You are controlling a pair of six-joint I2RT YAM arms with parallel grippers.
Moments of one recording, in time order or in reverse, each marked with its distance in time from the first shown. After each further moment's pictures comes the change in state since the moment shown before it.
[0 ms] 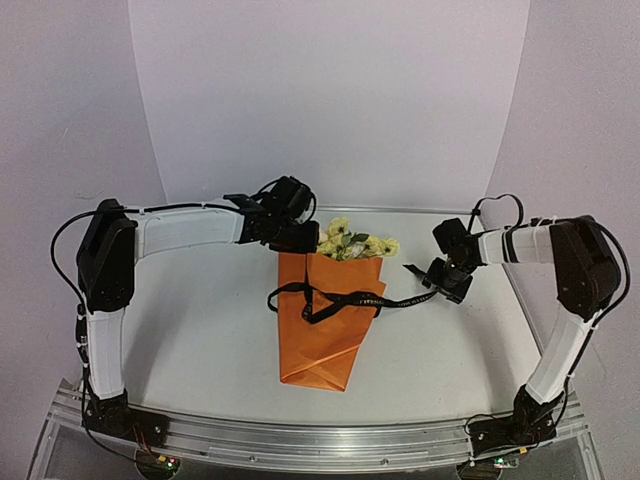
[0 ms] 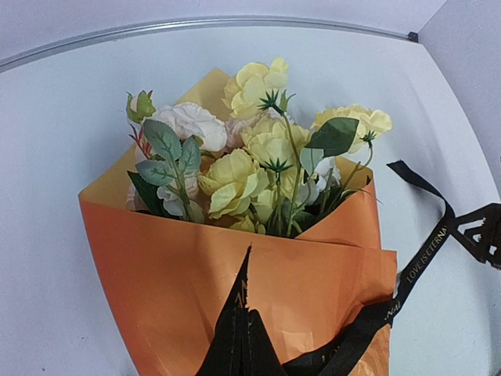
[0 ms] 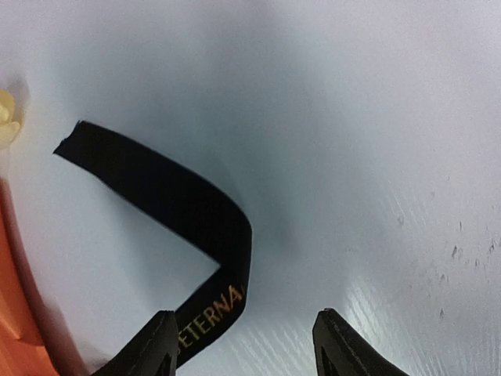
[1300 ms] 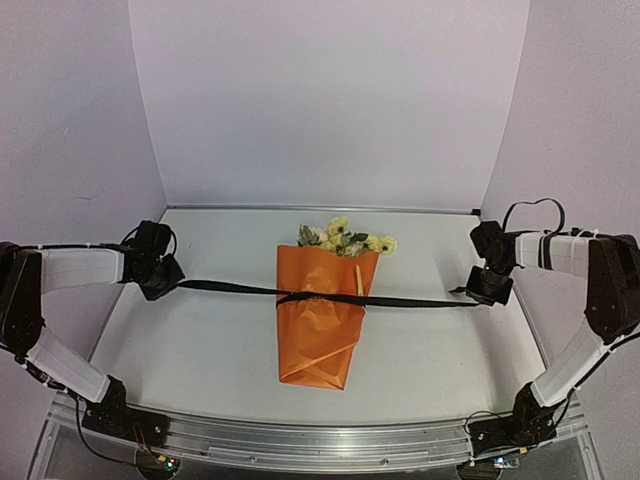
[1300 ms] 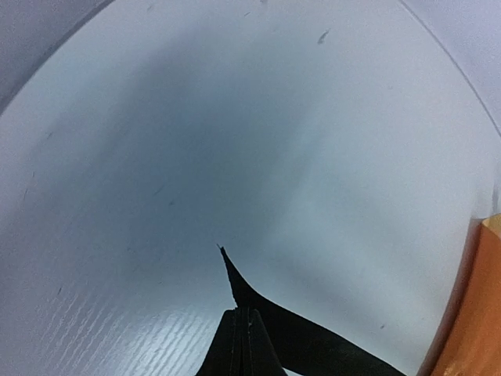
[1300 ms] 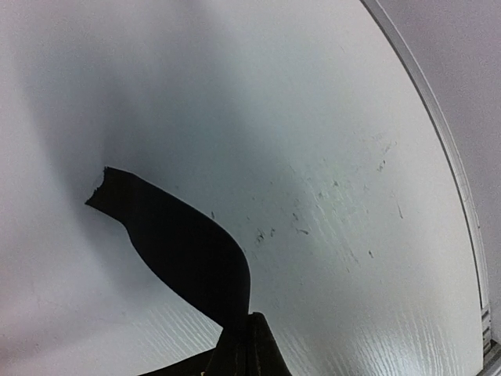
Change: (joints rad) left arm 0.558 -0.601 -0.895 0.122 -0.055 -0.313; right arm -0.174 -0.206 -0.107 -0.221 0.110 -0.196
